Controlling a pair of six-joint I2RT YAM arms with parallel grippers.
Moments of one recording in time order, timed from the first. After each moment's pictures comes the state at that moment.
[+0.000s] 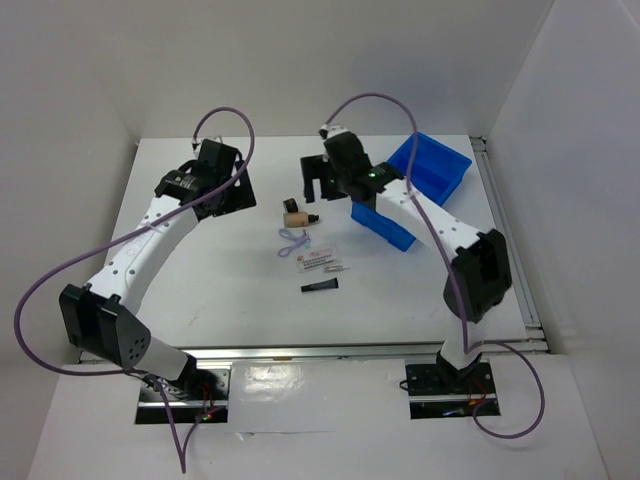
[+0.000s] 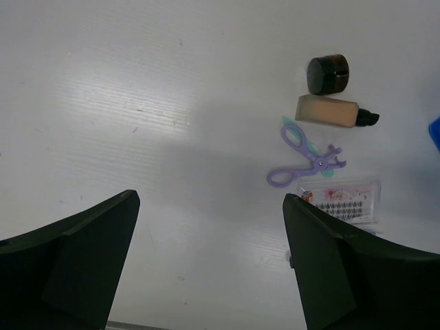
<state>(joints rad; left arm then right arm) -0.34 1.48 1.47 -0.87 -0.31 -0.54 0.59 1.74 1.57 -0.51 0.11 0.31</state>
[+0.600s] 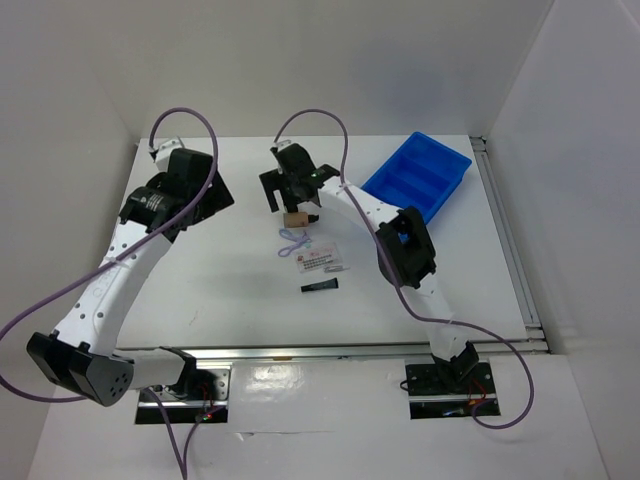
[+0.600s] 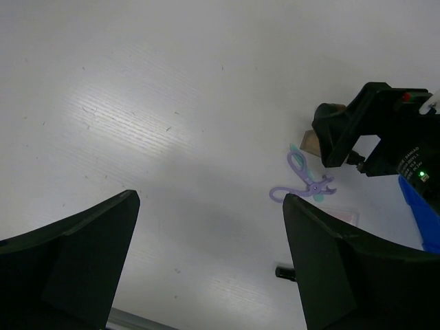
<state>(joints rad) -0.32 1.27 1.44 -0.98 -0.47 -0.71 0.69 2.35 2.09 -0.52 0.10 0.21</state>
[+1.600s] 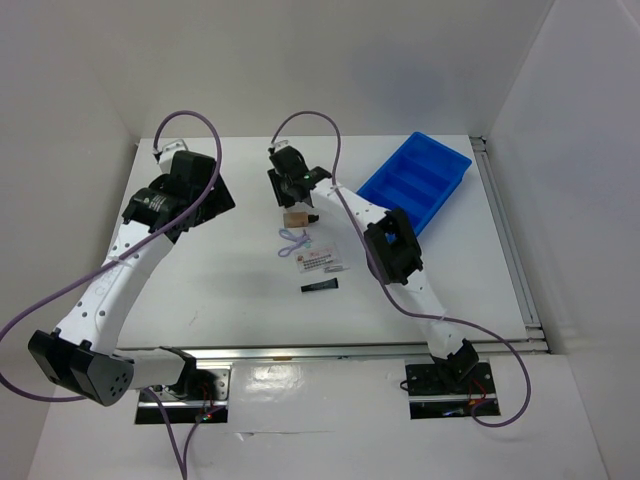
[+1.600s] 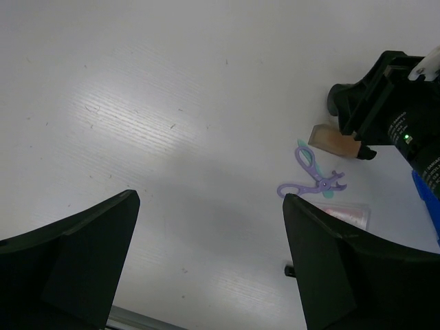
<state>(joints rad) -0.32 1.27 1.42 -0.96 -0.46 -0.69 0.70 2.51 2.26 -0.52 0.18 0.20</state>
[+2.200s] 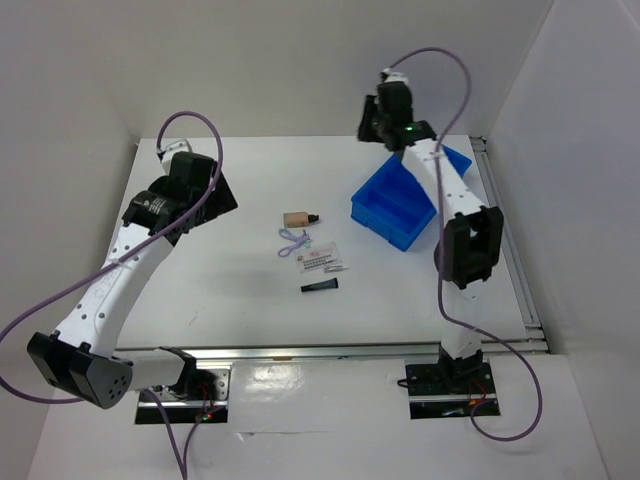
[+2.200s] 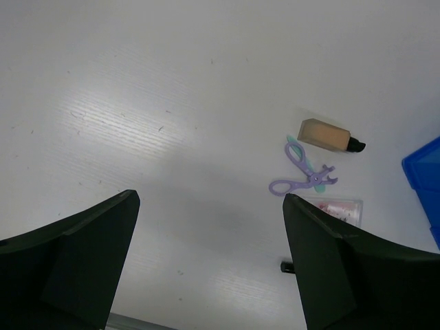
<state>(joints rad) -0.32 1.26 1.40 -0.92 -0.43 -0.65 0.36 2.08 2.06 -0.46 0.13 0.32</state>
